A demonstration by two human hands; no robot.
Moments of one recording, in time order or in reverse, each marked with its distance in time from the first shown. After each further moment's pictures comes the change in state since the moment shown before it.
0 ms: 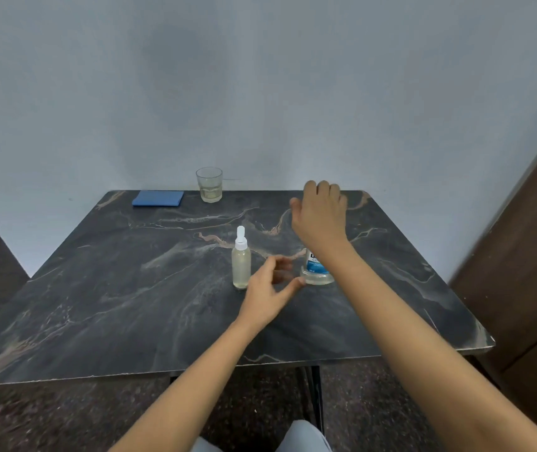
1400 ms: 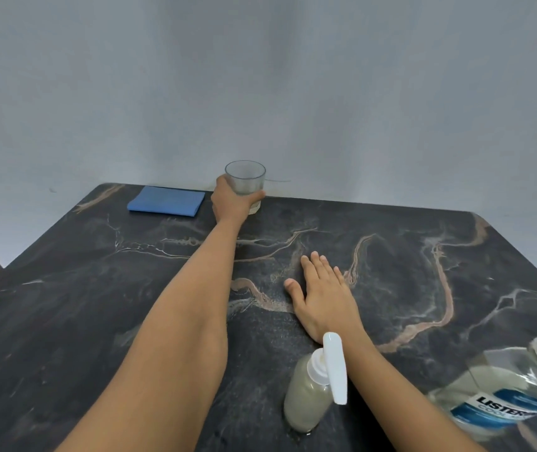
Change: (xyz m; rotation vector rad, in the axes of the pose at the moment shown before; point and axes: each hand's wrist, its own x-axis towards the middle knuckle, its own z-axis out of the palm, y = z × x) left_hand 0.343 -0.190 -0.138 0.074 0.517 -0.308; right_hand 0.038 -0.038 0.252 0.224 -0.507 -0.084
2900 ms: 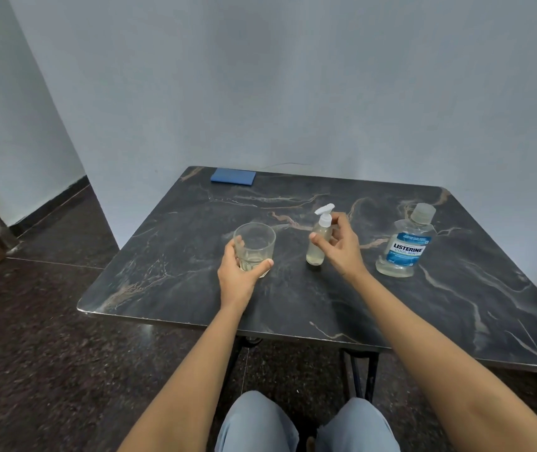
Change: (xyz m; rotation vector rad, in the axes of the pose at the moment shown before) left_hand -0.348 -0.011 -0.207 -0.189 -0.015 -0.021; right_hand -0.159 -0.053 -0.072 0.908 0.166 -0.162
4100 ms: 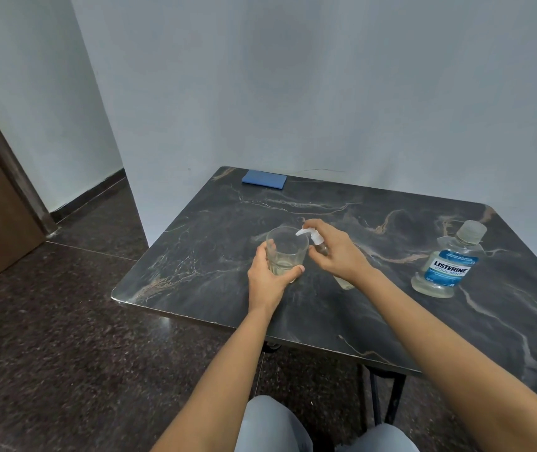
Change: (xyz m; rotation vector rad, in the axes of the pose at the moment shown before) left_hand 0.001 0.002 -0.001 0.035 -0.009 0.027; right_hand 0.019 -0.027 0.048 -0.469 -0.344 -0.389
